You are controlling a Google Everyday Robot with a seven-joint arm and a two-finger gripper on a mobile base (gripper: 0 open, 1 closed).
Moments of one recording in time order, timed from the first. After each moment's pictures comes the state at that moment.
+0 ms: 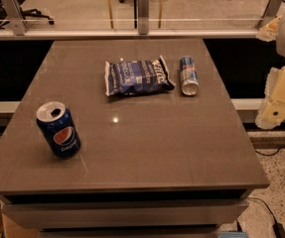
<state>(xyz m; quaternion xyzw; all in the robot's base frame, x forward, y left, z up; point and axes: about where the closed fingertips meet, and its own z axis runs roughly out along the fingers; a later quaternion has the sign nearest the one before) 0.438 -0.214 0.986 -0.60 0.78 -0.05 0.17</state>
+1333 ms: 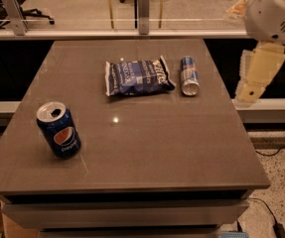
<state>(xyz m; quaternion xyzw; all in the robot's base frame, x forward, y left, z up) 0.475 -0.176 1.000 -0.67 0.71 -0.06 0.20</state>
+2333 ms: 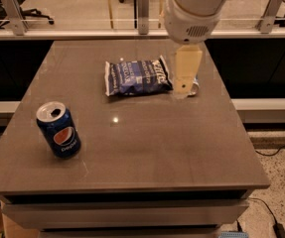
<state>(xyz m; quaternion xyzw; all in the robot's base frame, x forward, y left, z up) 0.534 -0.071 0.970 -0.74 0.64 -0.09 0.18</state>
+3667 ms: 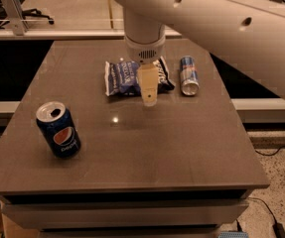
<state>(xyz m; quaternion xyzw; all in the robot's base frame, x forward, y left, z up) 0.592 -0.015 0.891 -0.74 0.65 -0.12 0.11</state>
